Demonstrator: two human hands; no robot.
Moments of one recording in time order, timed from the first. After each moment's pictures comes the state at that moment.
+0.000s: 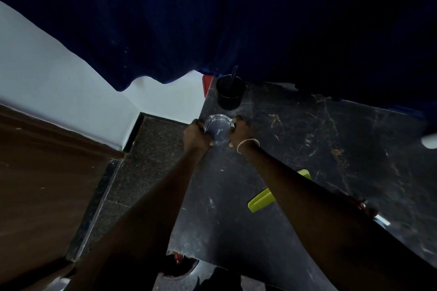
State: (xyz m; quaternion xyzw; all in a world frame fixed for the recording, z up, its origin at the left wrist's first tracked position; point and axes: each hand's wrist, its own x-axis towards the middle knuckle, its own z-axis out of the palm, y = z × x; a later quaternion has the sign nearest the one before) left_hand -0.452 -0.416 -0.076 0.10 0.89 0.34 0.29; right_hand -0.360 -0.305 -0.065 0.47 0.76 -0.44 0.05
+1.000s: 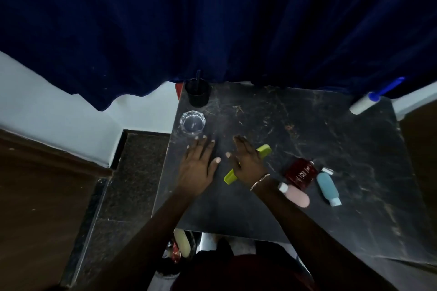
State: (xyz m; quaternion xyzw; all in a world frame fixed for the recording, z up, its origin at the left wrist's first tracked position) left_hand -0.299 -0.508 -0.010 0.53 0.82 0.17 0.10; right_hand -0.154 -0.382 0.010 0.38 0.88 -0.27 -0.07
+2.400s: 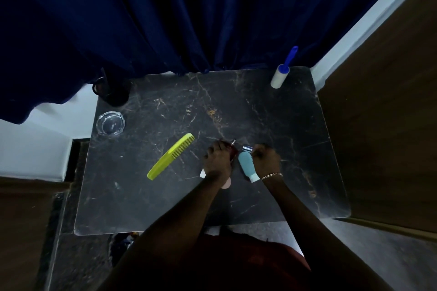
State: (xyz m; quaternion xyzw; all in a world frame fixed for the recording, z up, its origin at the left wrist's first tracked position) left_hand -0.016 -0.317 -0.024 0.49 0.84 0.00 0.25; right_hand 0.115 -0.253 -0.004 0.64 0.70 -0.31 -0.07
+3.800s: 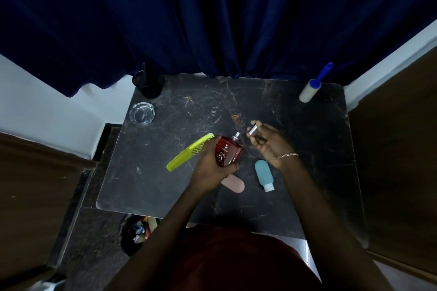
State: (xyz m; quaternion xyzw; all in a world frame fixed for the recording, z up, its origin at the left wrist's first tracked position) left_hand -0.067 -0.384 0.049 0.34 0.77 0.40 0.35; right_hand 0.058 -0.211 0.061 0.43 0.25 -0.84 -0.21
